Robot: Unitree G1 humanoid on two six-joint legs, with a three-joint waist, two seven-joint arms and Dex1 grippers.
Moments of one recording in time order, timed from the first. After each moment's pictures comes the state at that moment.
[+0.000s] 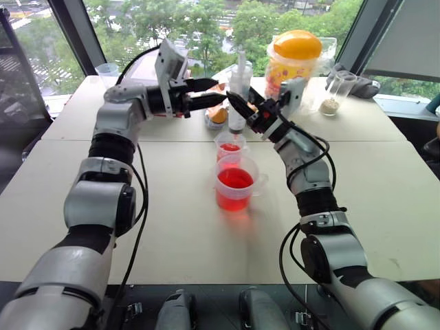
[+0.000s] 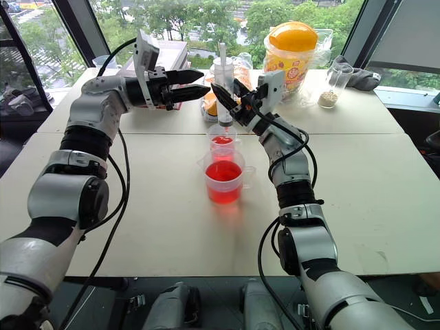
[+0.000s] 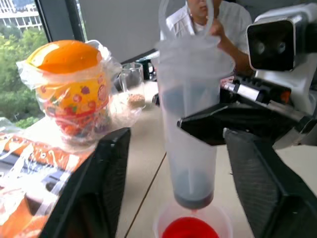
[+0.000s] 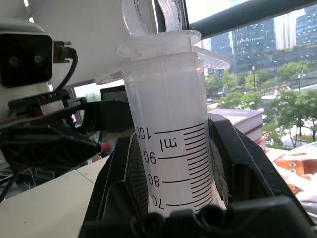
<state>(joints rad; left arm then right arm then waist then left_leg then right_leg) -1.31 0.41 0.06 0.95 -0.25 0.14 -1.25 -0.94 -0.15 -0.11 0.51 0.33 -0.03 0.70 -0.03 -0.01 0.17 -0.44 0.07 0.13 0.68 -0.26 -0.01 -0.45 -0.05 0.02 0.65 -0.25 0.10</state>
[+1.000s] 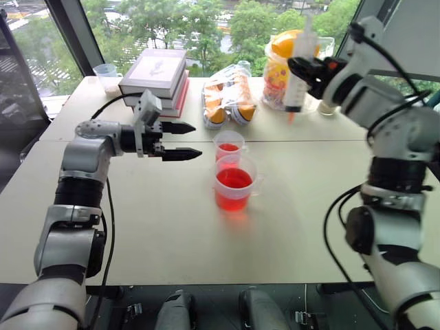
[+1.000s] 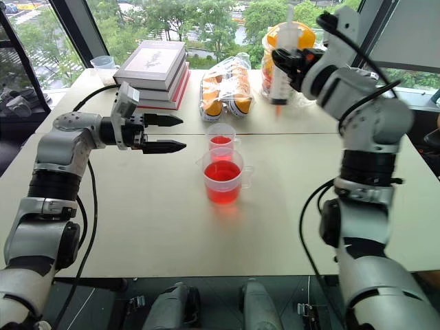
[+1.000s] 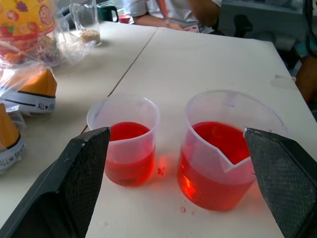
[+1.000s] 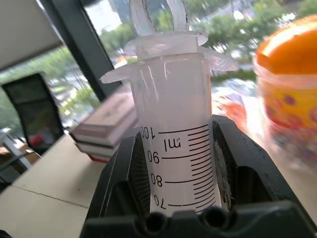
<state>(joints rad) -0.93 0.58 0.00 0.43 -0.32 0.41 -1.41 -1.10 -0.59 -0.23 0.17 0.53 1.10 0.29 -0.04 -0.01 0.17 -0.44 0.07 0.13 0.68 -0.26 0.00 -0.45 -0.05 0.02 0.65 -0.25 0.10</state>
